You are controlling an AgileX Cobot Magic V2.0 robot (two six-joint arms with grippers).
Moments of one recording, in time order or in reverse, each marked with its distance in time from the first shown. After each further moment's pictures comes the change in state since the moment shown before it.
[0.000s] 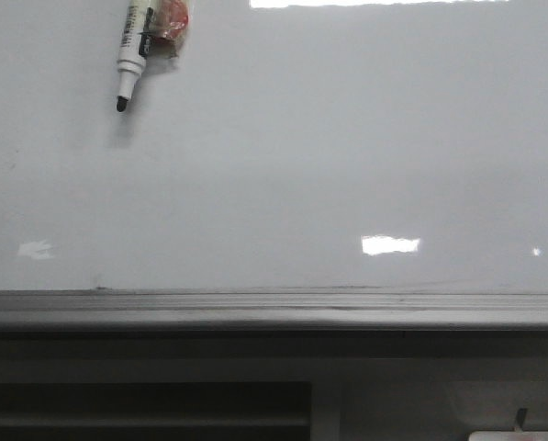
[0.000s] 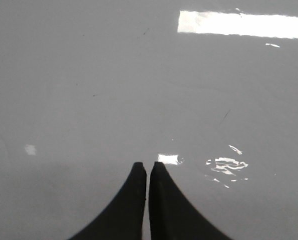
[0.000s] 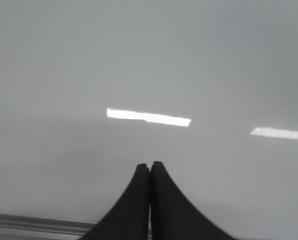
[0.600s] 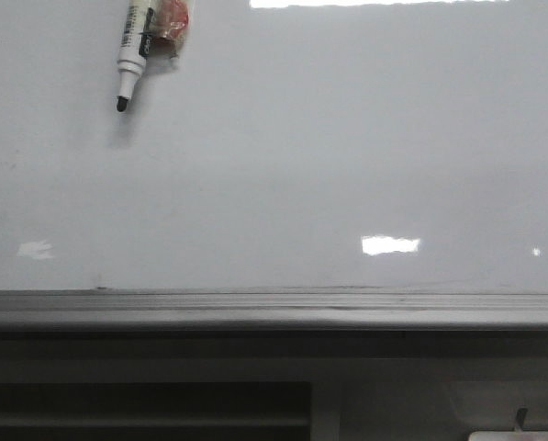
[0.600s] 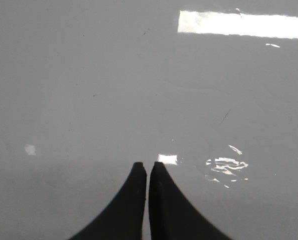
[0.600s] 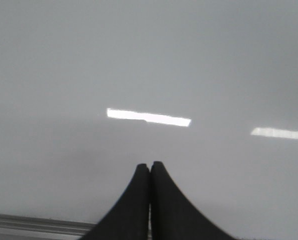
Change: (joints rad) left arm 0.000 0.000 0.000 0.000 0.000 0.000; right arm 0.000 0.000 0.000 0.000 0.000 0.002
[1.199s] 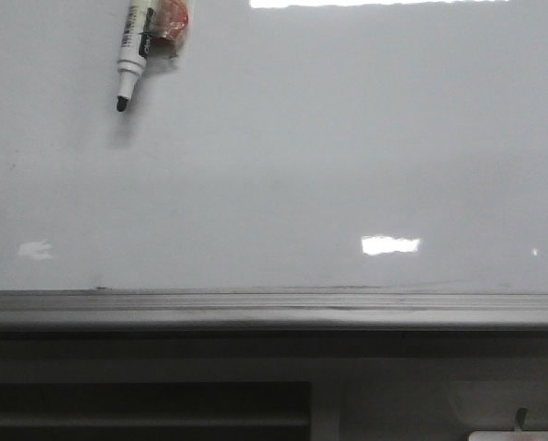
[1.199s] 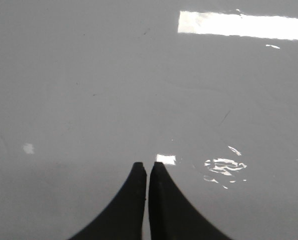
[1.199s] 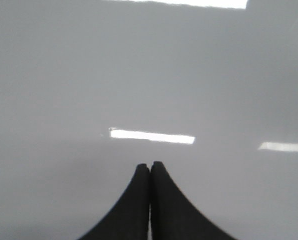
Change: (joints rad) left arm 0.000 0.000 0.000 -0.036 0.000 0.000; right arm 0.000 0.000 0.000 0.074 -0.077 -0.002
